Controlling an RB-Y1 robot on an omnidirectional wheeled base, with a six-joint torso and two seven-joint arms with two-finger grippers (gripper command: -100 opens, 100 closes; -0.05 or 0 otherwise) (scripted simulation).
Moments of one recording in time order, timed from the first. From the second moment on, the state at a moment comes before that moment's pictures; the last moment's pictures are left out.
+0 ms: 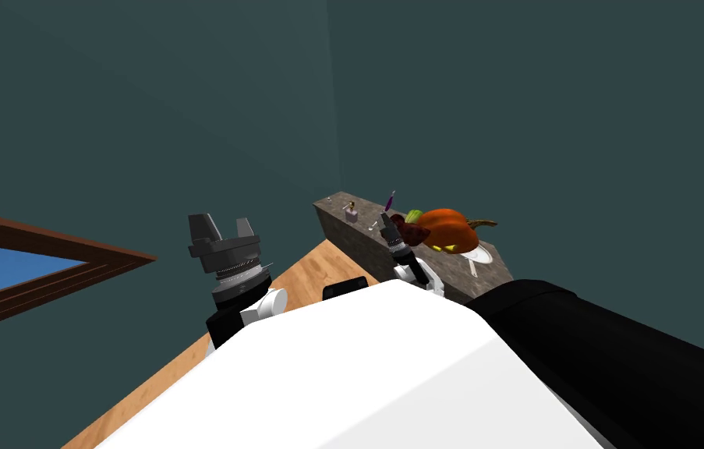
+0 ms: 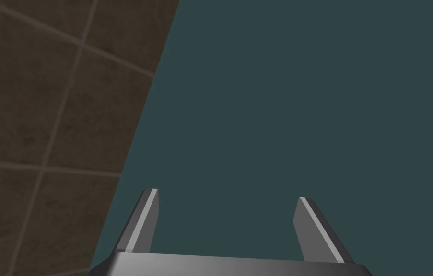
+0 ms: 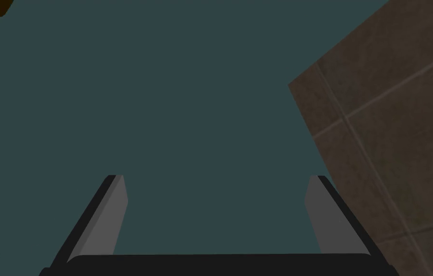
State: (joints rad) left arm 0.53 0.01 -0.06 -2.38 0.04 -0.51 -0.15; right arm 0.53 -0.40 0.07 -2.18 -0.01 -0.49 0.04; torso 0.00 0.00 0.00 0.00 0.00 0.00
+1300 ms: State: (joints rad) left arm 0.53 0.01 -0.06 -2.38 0.04 -0.51 -0.15; right arm 0.61 -0.77 0.18 -2.05 -0.01 -0.53 -0.01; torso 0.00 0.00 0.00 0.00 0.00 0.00
